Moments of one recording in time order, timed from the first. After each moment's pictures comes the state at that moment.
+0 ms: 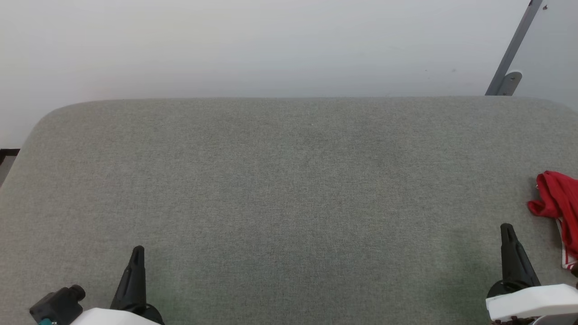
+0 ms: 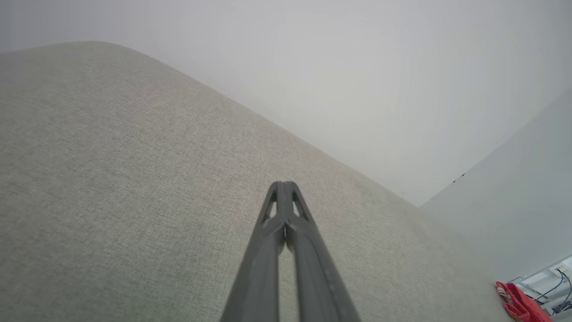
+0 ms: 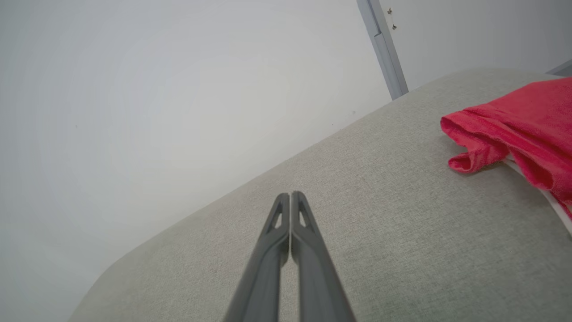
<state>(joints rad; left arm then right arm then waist) 0.08 0.15 0.00 0.16 -0.70 -0.13 -0.17 0.06 -0.09 -0.14 0.13 0.66 0.13 -0.12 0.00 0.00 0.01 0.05</state>
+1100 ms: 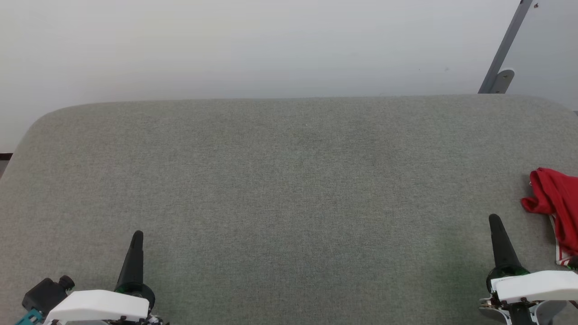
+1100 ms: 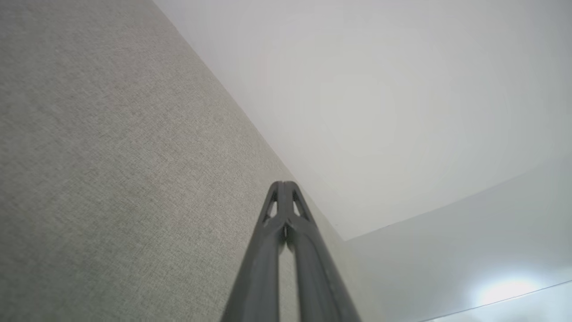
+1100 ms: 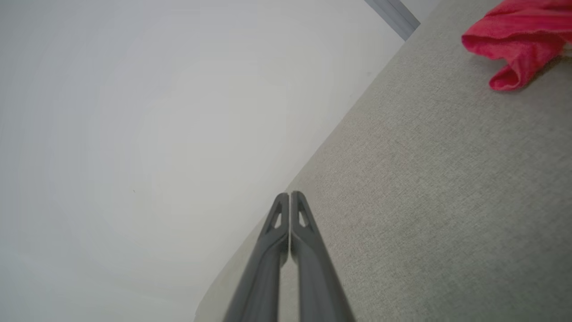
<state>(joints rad) 0.00 0.12 0.03 0.19 -1.10 -0.13 -0.06 -0.01 -0.07 -0.13 0.18 1.06 0.13 -0.02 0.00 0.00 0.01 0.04</state>
